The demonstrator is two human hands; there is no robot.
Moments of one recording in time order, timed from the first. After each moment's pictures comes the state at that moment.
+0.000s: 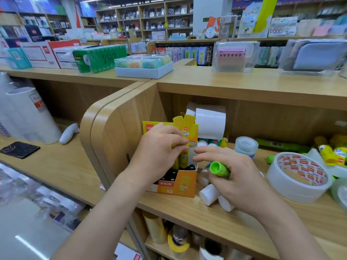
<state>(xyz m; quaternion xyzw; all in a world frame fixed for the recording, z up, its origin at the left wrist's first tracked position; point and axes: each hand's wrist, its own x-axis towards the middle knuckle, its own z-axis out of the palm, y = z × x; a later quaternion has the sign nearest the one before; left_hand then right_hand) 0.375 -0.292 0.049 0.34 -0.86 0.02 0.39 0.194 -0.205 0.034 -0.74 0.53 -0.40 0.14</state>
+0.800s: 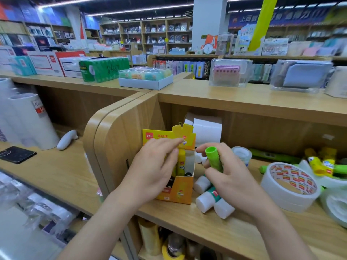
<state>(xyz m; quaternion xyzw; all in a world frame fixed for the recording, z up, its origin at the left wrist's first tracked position) 0.384 -0.263 0.052 0.40 -0.83 -0.10 0.39 0.207 -0.202 0.057 -0.67 0.55 -0.43 0.24</state>
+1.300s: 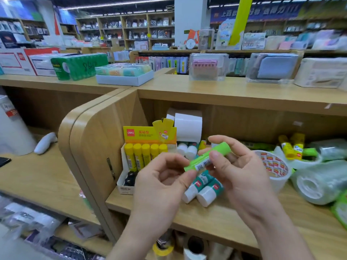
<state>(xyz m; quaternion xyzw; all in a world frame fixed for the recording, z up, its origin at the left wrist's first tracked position) 0.340 -0.191 0.043 0.32 -0.63 -0.45 0.55 0.189 -0.165 0.053 -0.45 0.40 -0.68 0.43</state>
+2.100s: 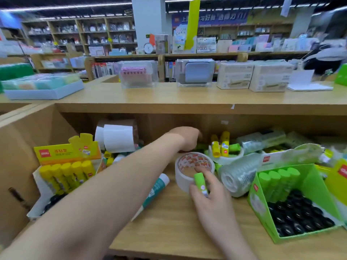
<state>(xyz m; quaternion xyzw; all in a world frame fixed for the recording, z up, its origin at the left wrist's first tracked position) 0.092 -0.306 0.072 0.33 -0.94 -0.06 -0.05 0.098 -0.123 0.000 -0.44 0.71 -0.53 0.13</state>
